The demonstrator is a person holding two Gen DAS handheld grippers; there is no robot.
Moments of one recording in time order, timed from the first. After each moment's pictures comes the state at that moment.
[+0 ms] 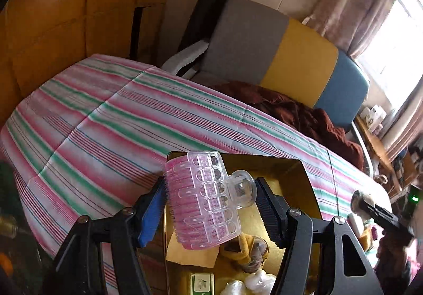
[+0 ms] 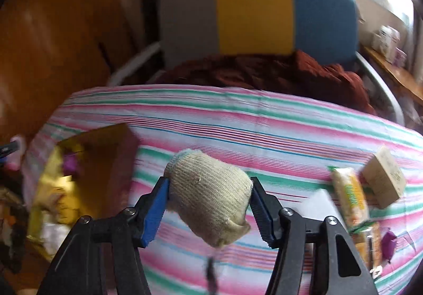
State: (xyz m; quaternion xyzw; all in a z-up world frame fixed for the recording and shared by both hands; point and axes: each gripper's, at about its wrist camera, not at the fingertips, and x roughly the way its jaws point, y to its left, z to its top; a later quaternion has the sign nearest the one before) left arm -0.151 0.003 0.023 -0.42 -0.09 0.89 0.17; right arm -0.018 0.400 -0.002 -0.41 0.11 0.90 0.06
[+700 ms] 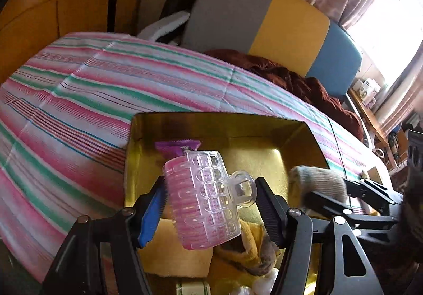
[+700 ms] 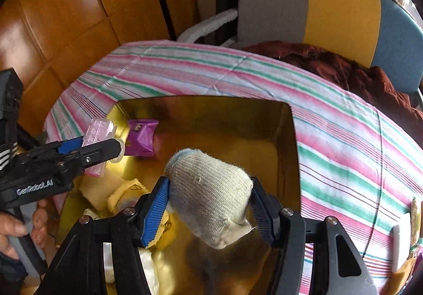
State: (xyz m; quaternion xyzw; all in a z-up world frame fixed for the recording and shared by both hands) left arm -0.168 0.039 -0.050 -0.48 -0.06 0.85 0.22; right arm -0.112 0.230 -0.040 -0.48 0.05 0.87 -0.04
